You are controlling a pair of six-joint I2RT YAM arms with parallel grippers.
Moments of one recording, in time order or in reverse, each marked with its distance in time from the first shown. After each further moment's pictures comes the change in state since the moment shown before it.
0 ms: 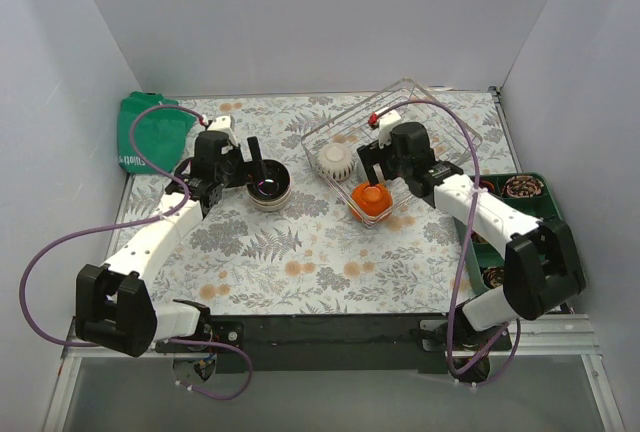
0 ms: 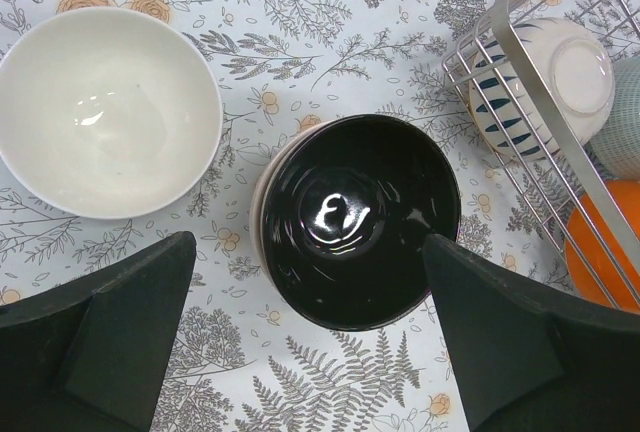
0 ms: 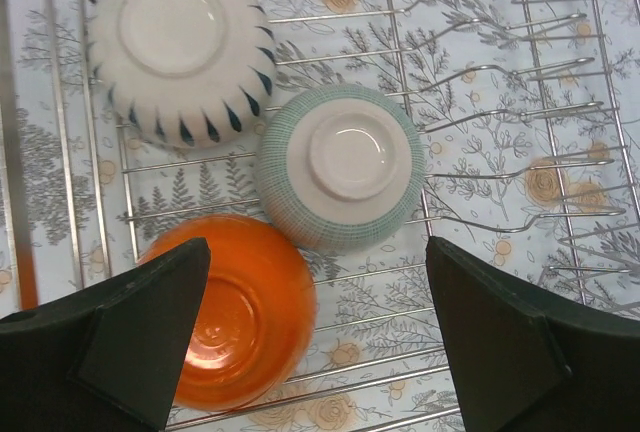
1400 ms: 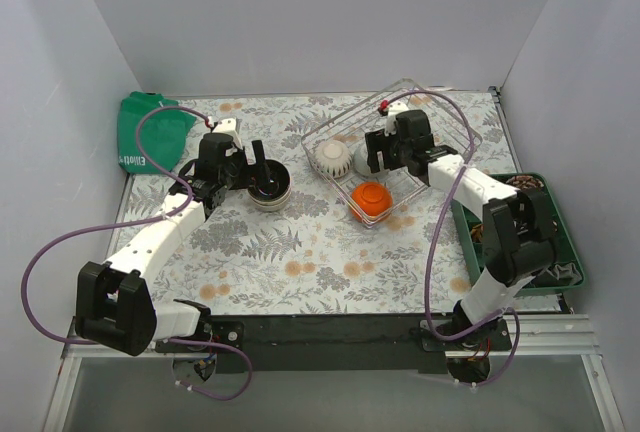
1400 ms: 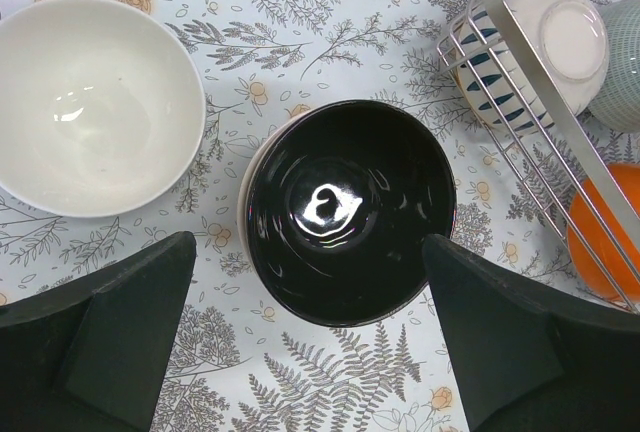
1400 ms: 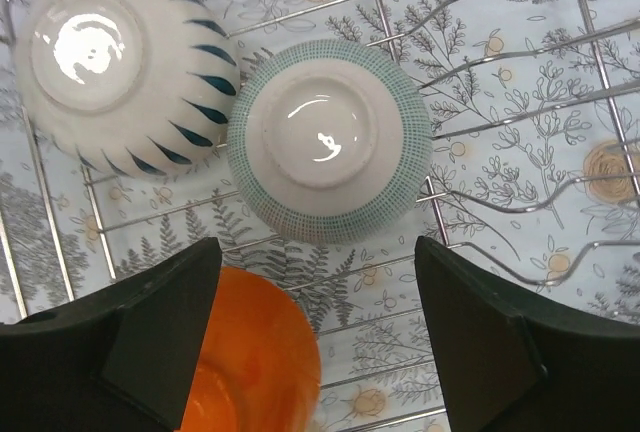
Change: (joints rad) left arm -0.026 0.006 -0.014 0.011 -0.003 0.011; right arm -0.124 0.248 0.146 -0.018 -0.111 0.124
